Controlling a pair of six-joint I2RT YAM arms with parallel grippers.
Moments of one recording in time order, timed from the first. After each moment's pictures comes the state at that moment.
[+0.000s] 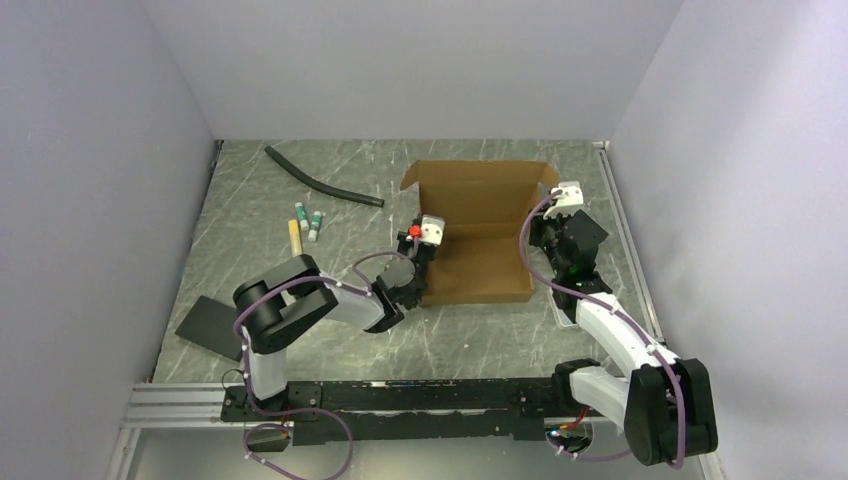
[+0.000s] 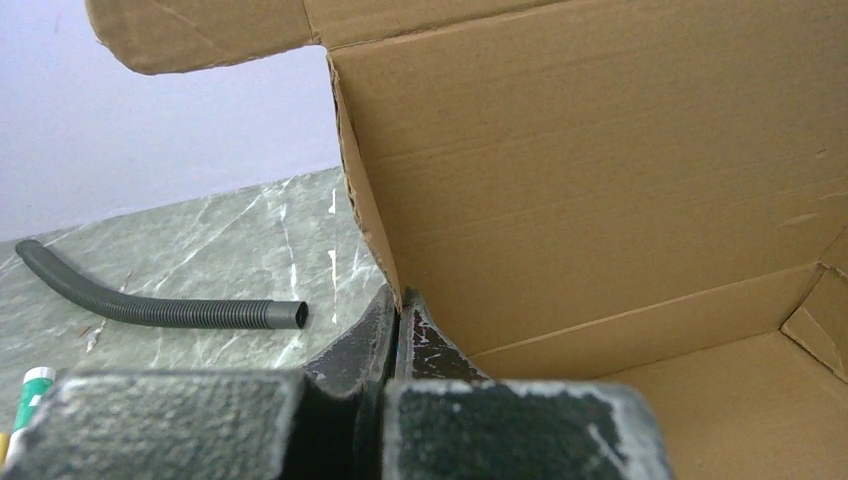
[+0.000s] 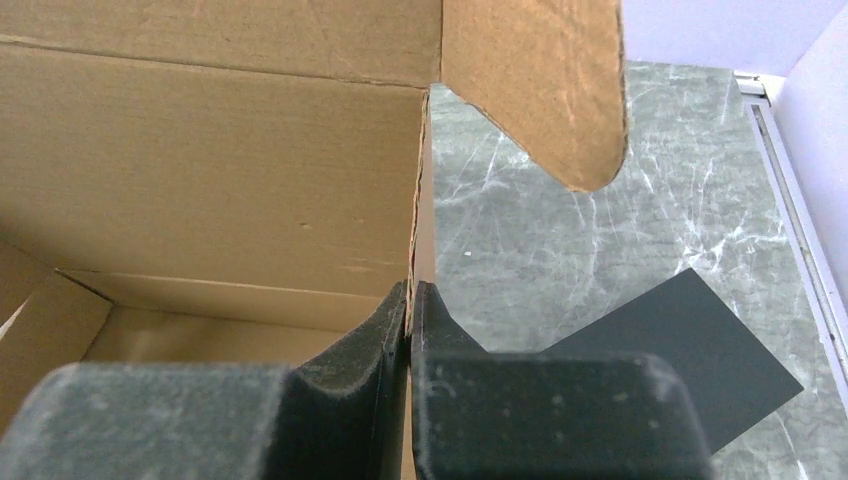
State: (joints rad) left arm -1.02 1.86 0.78 1.32 -0.81 0.28; right arm 0.17 1.05 0.47 0.45 0.01 0.02
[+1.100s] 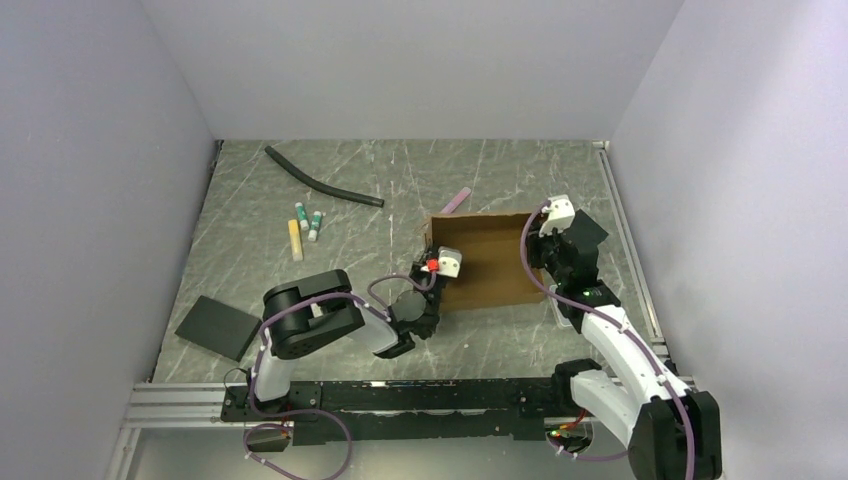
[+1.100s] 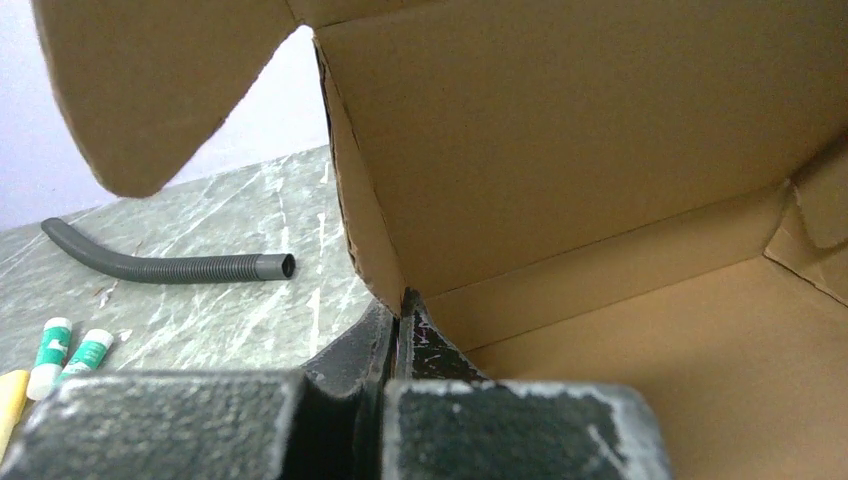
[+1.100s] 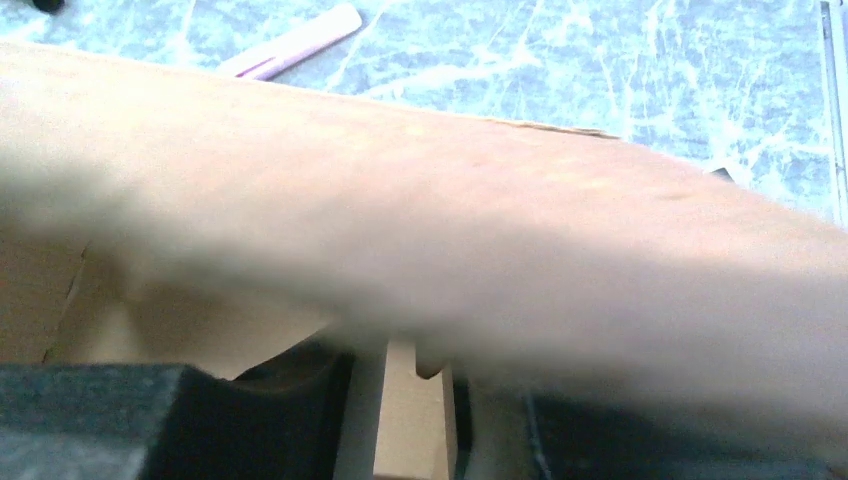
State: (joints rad) left arm -1.19 1.98 0.76 1.54 -1.00 0.43; right arm 0.18 0.91 0.47 0.11 -0.04 -0.05
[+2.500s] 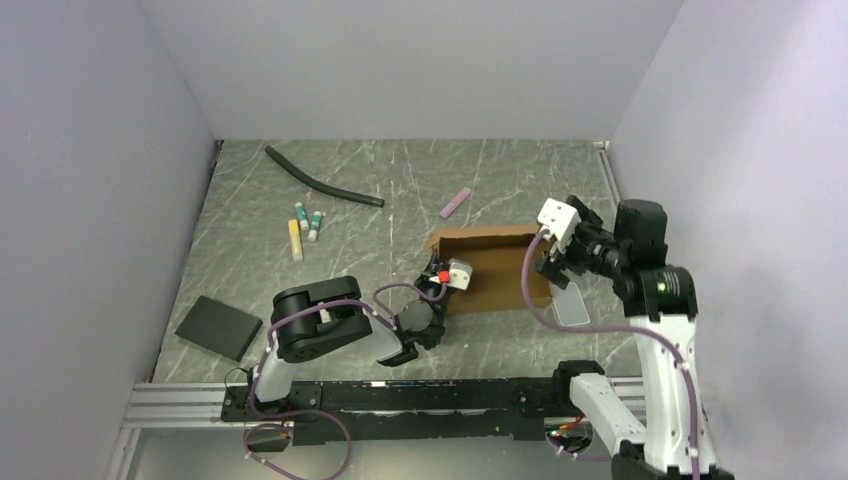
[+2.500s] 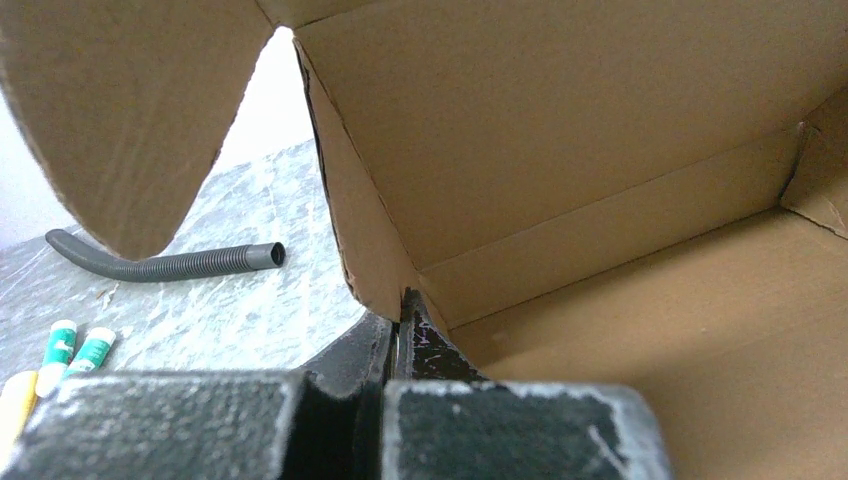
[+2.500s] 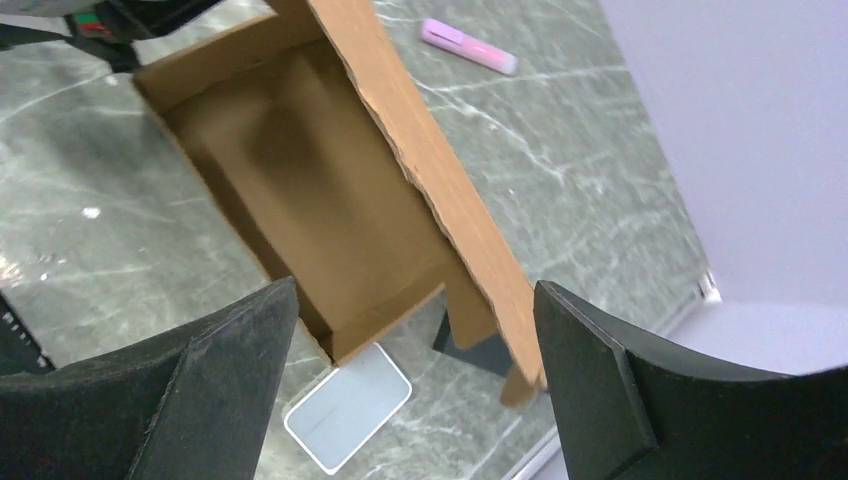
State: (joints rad) left arm -1.25 2.01 0.76 1.54 -1.03 0.48; right arm 0.01 0.79 1.13 -0.95 -0.57 -0.90
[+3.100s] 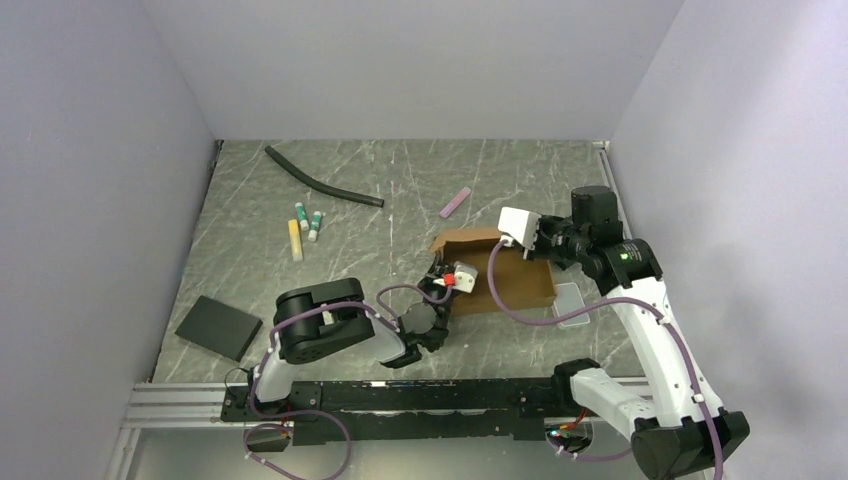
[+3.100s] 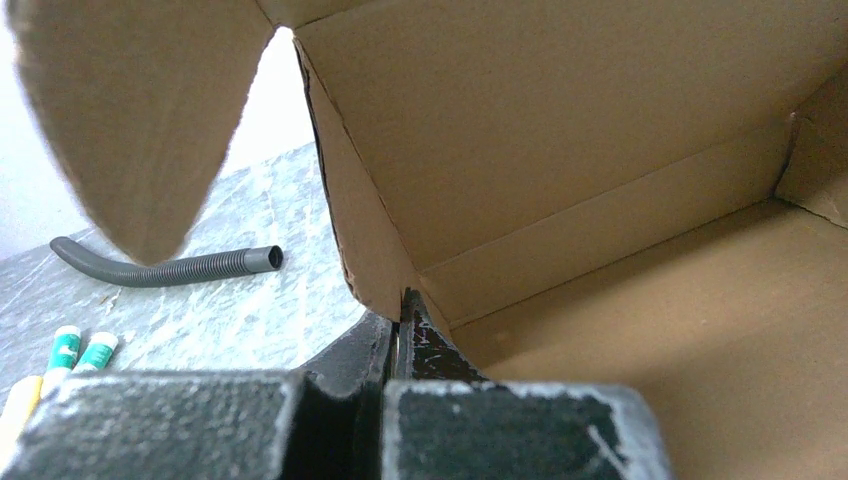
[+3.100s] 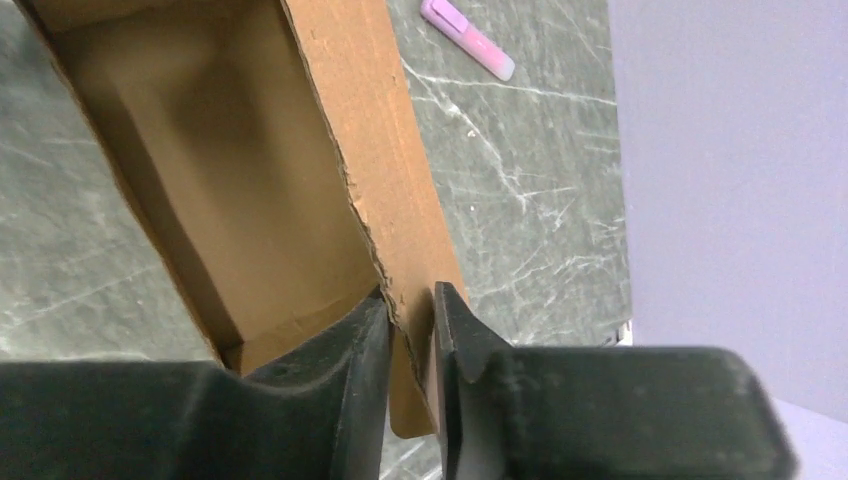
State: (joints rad) left arm -1.27 2.03 0.79 1.54 -1.04 0.51; right arm 0.22 0.97 1.11 -0.86 -0.42 -1.13
